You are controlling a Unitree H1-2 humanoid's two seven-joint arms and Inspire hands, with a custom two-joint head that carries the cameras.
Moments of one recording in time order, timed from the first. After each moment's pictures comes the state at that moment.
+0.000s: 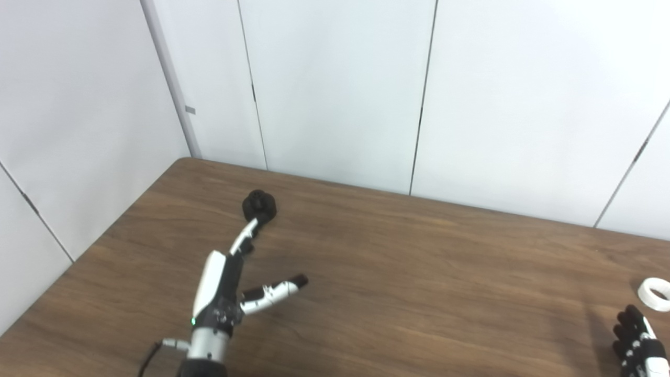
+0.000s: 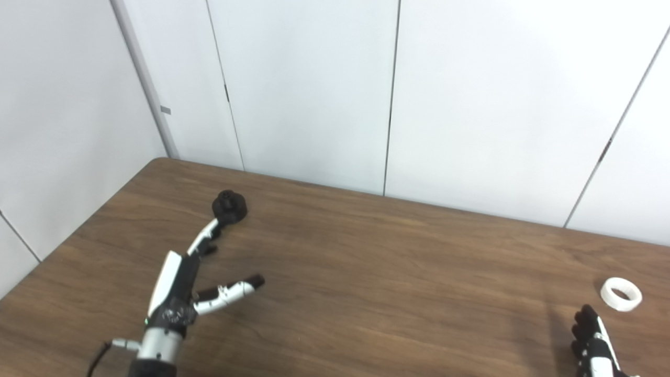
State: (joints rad) left arm 0.10 0.18 0.15 -0.36 0.40 0.16 0.11; right arm 0.07 -0.17 -0.10 -0.17 0.10 0.07 0.10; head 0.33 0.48
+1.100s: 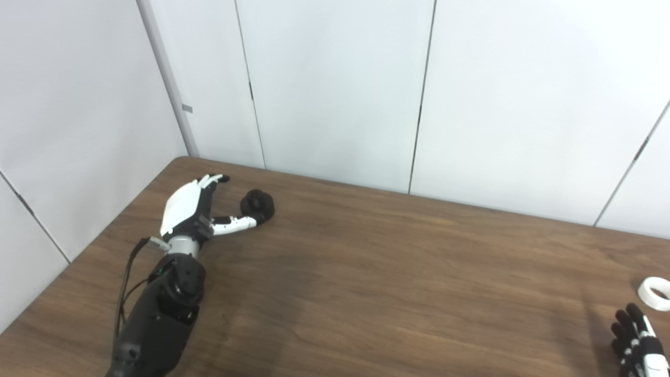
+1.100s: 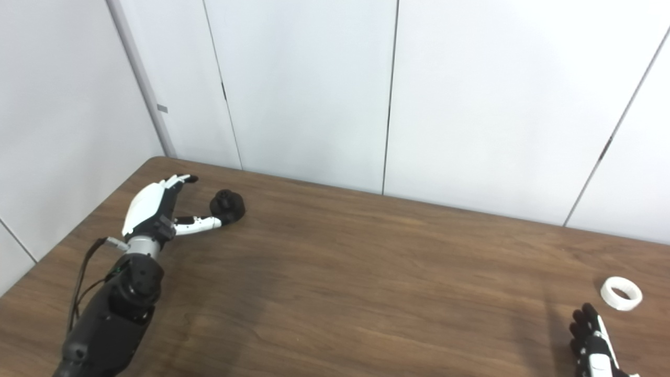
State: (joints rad) left arm -0.27 0.47 0.12 0.14 0.55 0.34 0.09; right arm 0.08 -0.17 -0.09 -0.21 0.09 0.09 0.10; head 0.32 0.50
